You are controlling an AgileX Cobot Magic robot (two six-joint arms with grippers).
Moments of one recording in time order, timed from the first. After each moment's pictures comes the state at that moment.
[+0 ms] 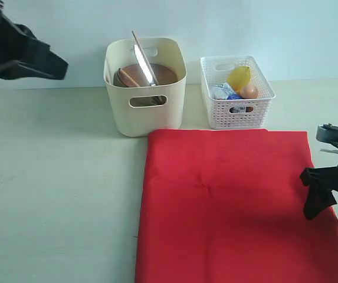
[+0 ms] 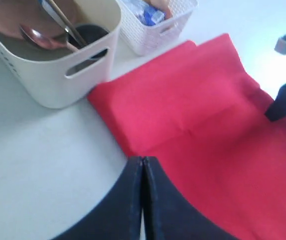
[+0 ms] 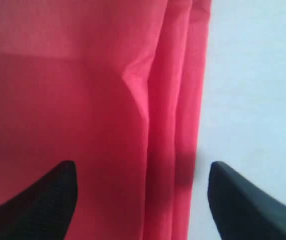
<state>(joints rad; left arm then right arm) -0.36 1.25 -1.10 -0.53 0.75 0.48 -0.09 1.82 -0.89 0.32 0.81 -0.25</state>
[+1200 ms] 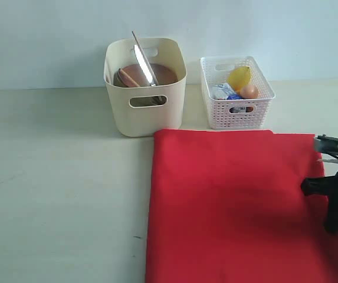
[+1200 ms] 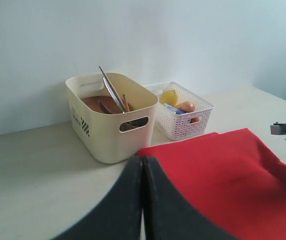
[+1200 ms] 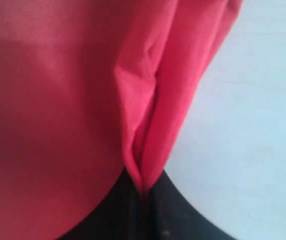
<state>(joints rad) -0.36 0.24 -0.41 -0.42 0.43 0.32 -0.09 1.89 -0.92 0.25 0.86 -0.22</state>
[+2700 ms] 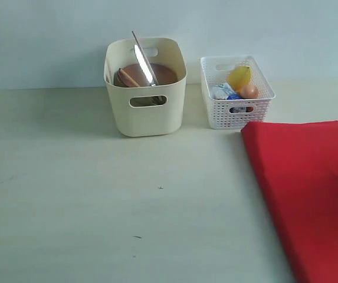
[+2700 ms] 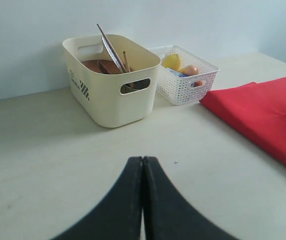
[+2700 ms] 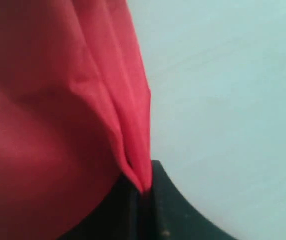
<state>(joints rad) -0.36 0.21 -0.33 -0.39 0.47 0.32 -0.57 2.04 -1.24 -0.10 0.84 0.04</state>
